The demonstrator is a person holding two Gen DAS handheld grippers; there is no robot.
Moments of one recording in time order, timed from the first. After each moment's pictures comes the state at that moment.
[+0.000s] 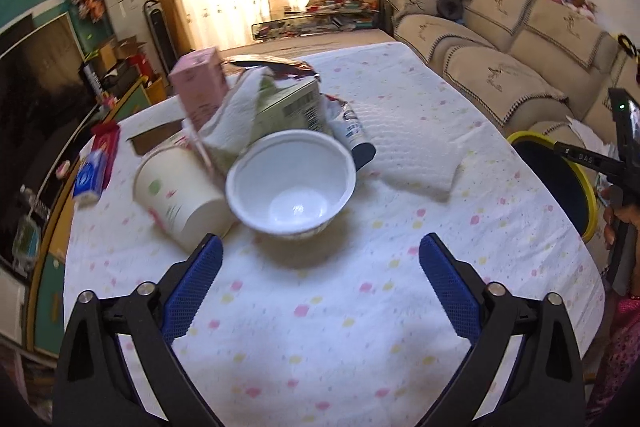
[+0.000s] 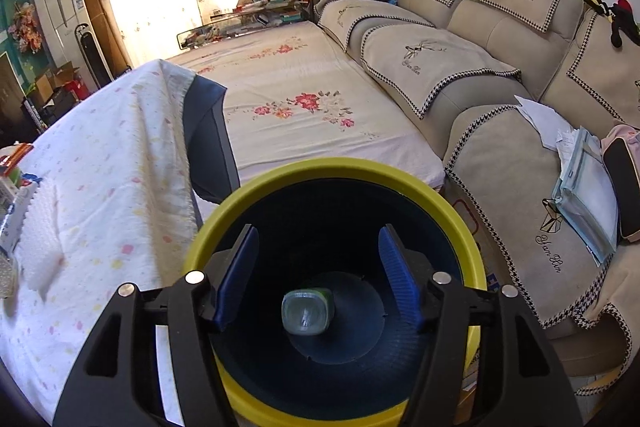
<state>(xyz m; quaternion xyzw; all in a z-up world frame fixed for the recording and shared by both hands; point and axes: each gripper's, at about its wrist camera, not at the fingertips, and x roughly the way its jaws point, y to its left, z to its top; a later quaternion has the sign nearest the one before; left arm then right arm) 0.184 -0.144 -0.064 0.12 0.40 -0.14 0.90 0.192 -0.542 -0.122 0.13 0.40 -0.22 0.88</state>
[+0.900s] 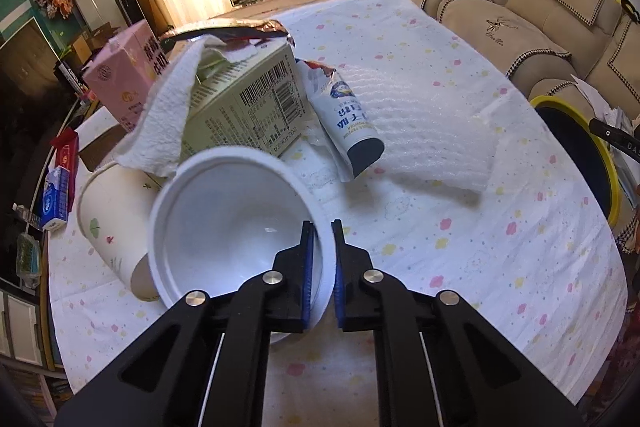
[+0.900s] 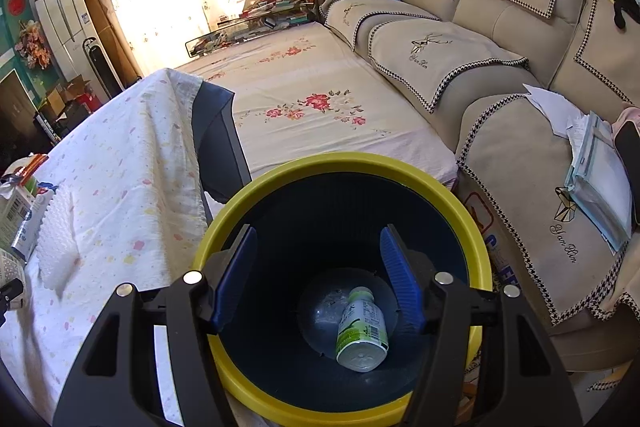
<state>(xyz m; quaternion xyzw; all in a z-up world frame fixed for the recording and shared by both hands) 0.245 -0.176 -0.097 0.15 0.46 -0.16 0.86 0.181 -0.547 -0.121 0.16 0.39 -0.20 0.88</state>
